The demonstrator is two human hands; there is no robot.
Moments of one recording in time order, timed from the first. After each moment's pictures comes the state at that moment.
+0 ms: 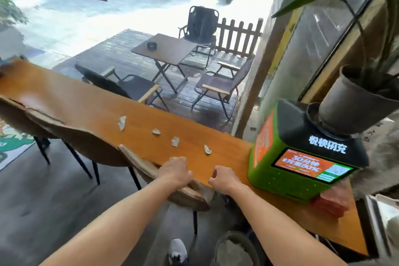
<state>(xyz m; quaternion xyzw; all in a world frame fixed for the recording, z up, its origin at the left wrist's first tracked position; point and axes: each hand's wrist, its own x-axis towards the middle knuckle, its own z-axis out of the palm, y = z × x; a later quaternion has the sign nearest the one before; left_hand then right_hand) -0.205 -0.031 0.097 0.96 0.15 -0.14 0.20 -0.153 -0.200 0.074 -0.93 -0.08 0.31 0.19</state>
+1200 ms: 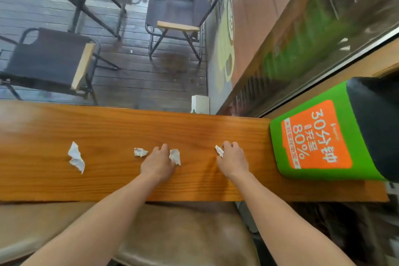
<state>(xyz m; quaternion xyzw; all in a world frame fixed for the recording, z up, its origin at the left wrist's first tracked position) 0.033 0.138 -0.051 0.94 0.05 -0.30 0.18 0.024 -0.081 -0.035 -0.94 0.17 0.24 0.14</state>
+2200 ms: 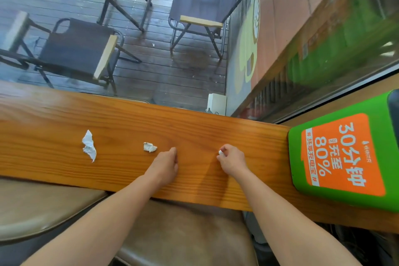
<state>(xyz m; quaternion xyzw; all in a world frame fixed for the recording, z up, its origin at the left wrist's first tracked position) 0.021 0.143 -0.069 0.91 0.06 -0.32 0.26 0.046 -0.078 -0.080 -0.87 0.22 0.32 0.31</state>
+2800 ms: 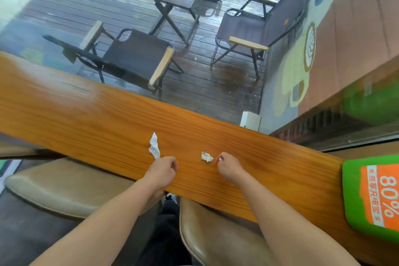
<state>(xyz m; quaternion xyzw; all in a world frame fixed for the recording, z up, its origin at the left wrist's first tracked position) -0.001 0.321 -0.036 0.88 0.17 -0.33 0.29 0.061 0.101 -0.047 -0.85 0.10 0.43 0.29</state>
